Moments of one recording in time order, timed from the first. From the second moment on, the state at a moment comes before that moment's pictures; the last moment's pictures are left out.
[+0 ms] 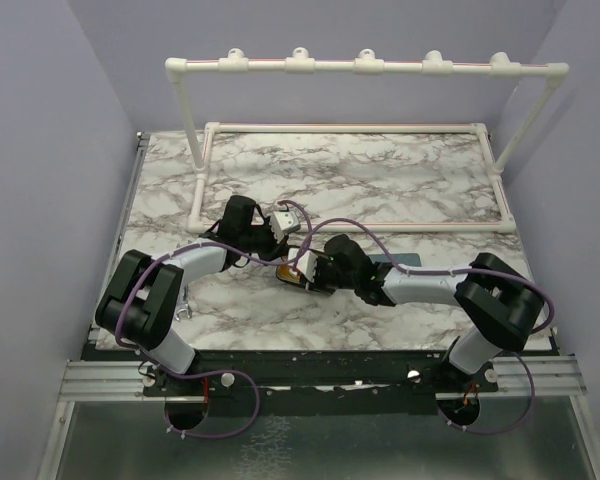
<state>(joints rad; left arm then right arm) -0.41 1.57 0.76 0.10 0.66 0.49 0.91 1.61 0.73 0.27 -0.21 -0.51</state>
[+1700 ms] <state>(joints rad) -0.42 1.57 0.76 0.09 0.66 0.51 0.78 1.66 0.74 0.30 -0.27 -0.30</state>
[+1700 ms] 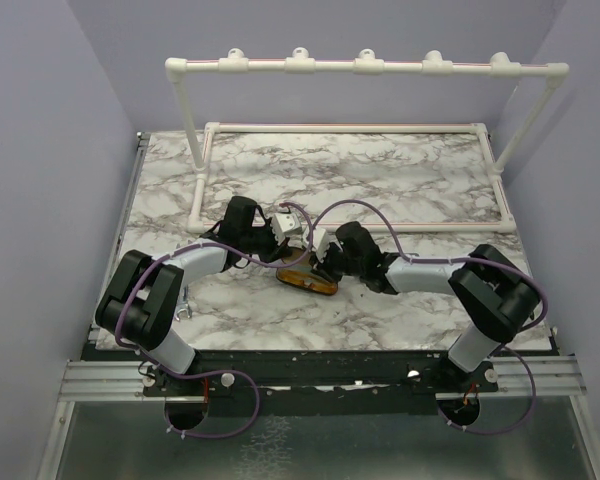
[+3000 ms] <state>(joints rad) -0.42 1.56 0.76 0.09 0.66 0.54 0.95 1.36 0.61 0.10 -0.01 0.08</state>
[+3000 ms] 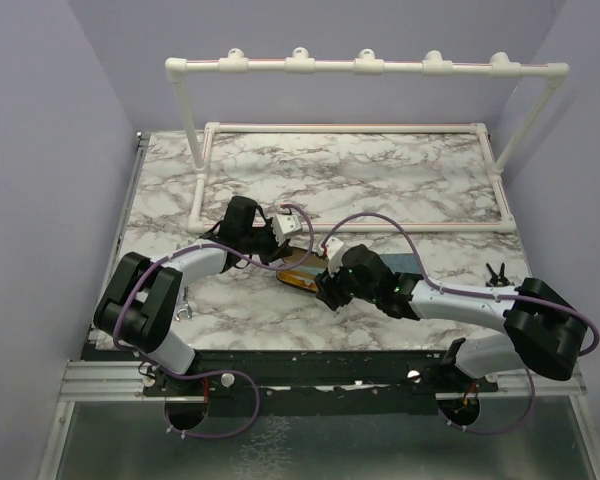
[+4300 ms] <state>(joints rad) -0.43 1.56 0.76 0.08 0.66 0.56 0.92 1.40 0.64 0.10 0.09 -0.05</state>
